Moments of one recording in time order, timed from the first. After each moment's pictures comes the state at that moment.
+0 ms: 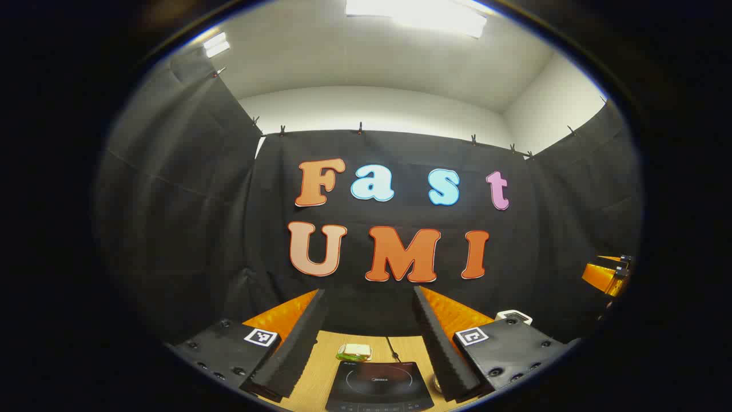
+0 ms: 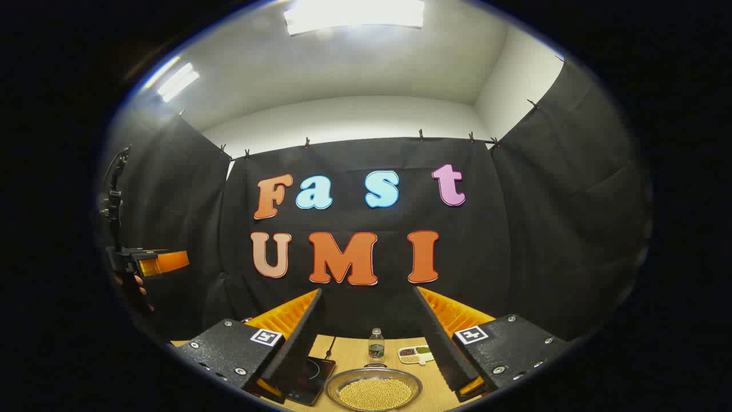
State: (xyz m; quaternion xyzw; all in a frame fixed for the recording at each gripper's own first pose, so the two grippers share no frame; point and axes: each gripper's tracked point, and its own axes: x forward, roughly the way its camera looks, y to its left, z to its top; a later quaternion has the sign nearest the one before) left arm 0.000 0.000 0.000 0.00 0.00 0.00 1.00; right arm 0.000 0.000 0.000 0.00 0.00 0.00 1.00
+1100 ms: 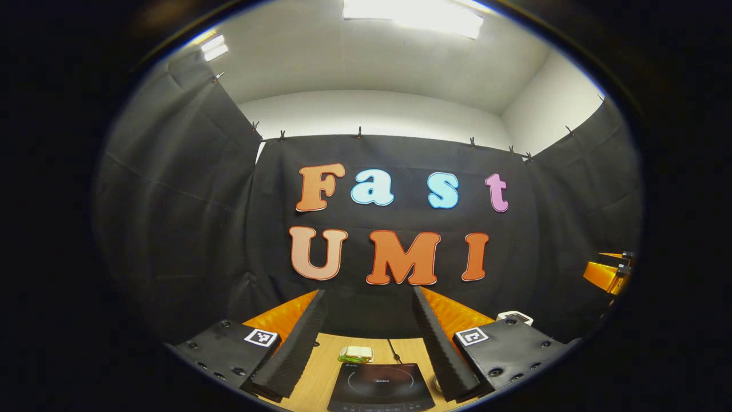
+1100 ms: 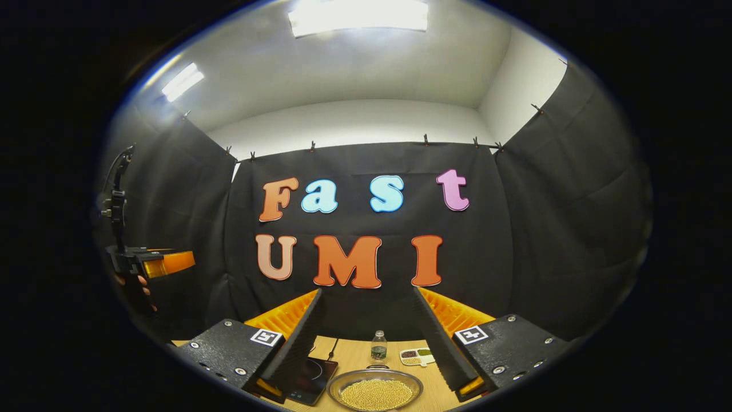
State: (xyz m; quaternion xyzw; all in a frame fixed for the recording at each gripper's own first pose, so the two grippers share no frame) left arm -0.007 0.002 0.005 0.00 -0.01 0.00 1.00; right arm -0.011 0.009 0.008 -0.01 -0.01 0.01 1.00
